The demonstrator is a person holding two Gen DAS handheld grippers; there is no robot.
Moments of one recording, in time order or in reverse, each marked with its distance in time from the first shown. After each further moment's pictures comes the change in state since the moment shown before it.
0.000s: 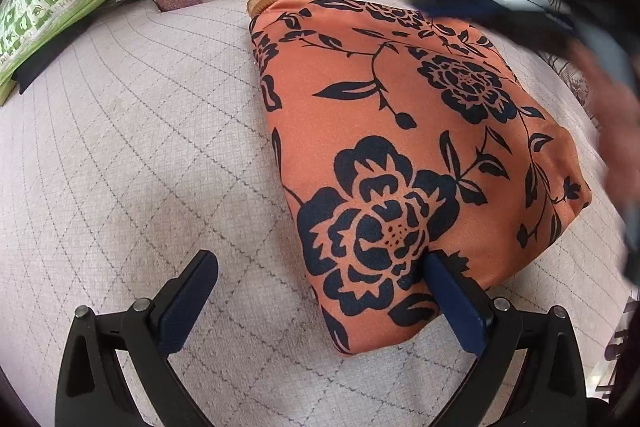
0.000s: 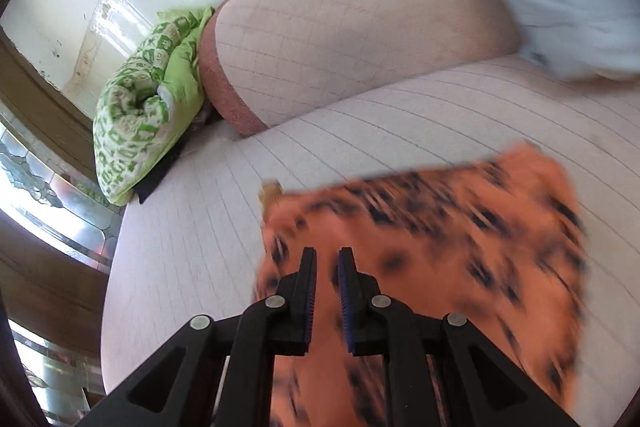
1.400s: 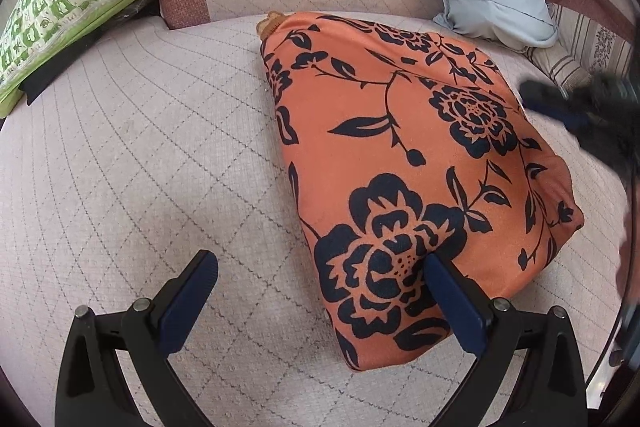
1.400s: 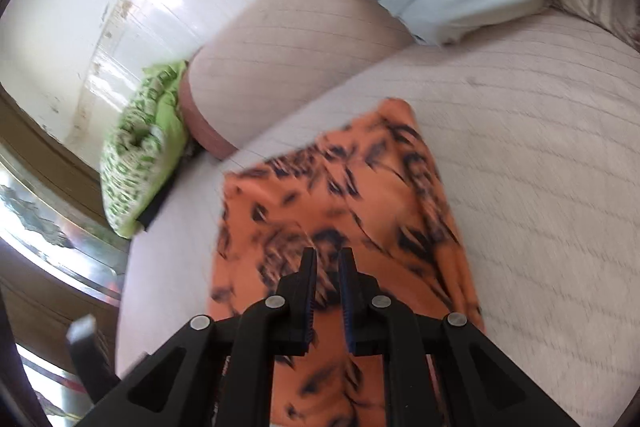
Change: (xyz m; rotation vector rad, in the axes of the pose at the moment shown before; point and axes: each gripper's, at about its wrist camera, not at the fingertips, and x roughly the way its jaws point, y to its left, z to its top) left arm -0.010 0.011 0.016 0.003 -0.048 0.013; right arm -0.056 -0.077 -0.056 0.153 -0.108 0.065
